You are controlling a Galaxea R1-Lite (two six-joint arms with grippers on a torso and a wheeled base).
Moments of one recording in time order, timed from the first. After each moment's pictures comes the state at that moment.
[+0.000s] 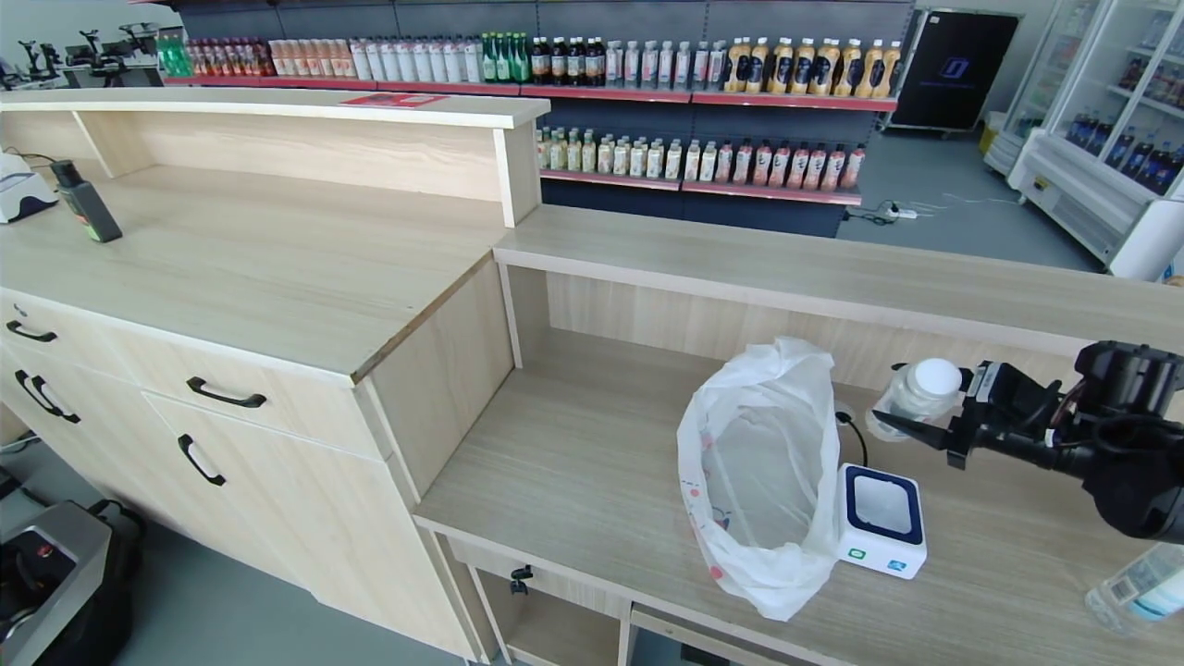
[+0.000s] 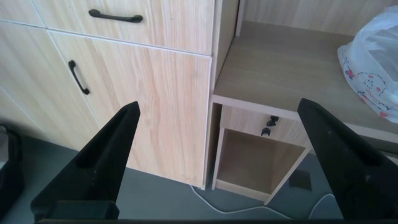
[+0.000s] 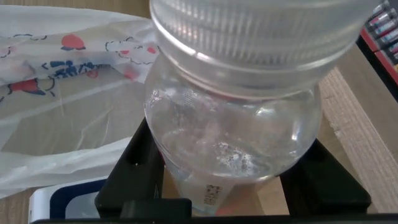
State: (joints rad) left arm -0.01 0.00 0.00 0.00 -0.04 0.00; right arm -0.25 2.08 -0.74 -1.14 0.98 -0.98
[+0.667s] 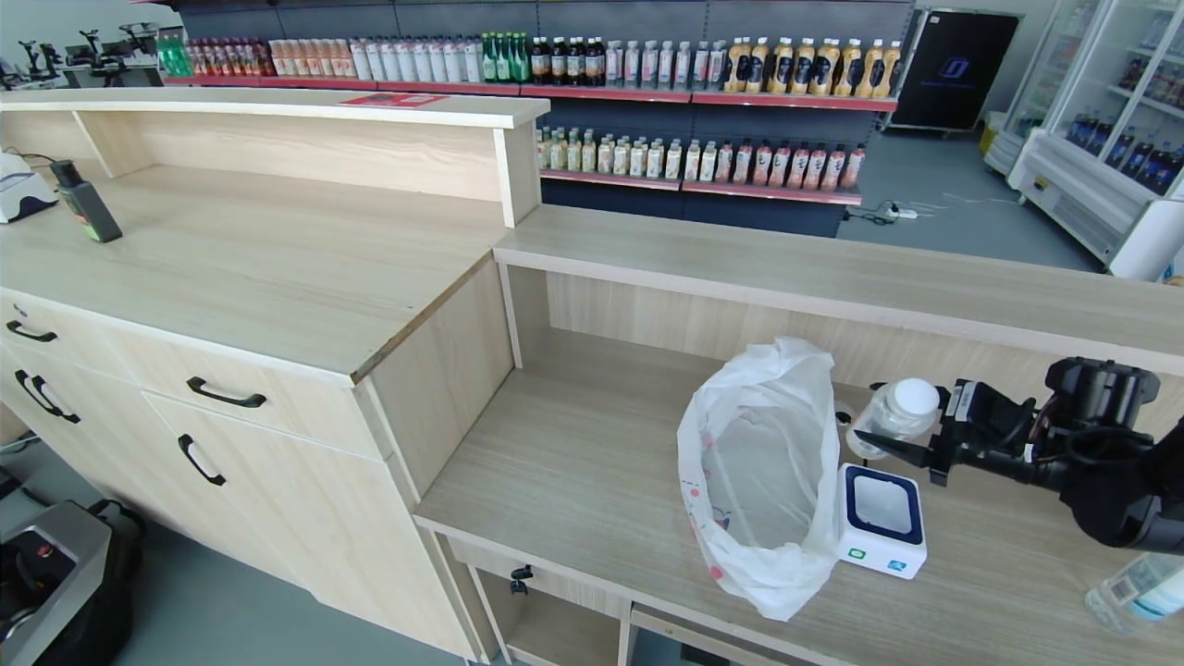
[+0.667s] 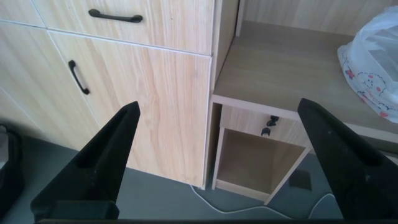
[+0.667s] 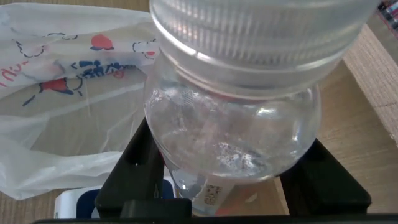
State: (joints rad) left arm -0.01 0.00 0.00 0.00 -0.04 0.00; right arm -0.22 2.13 -0.73 -1.13 1.00 -1.00
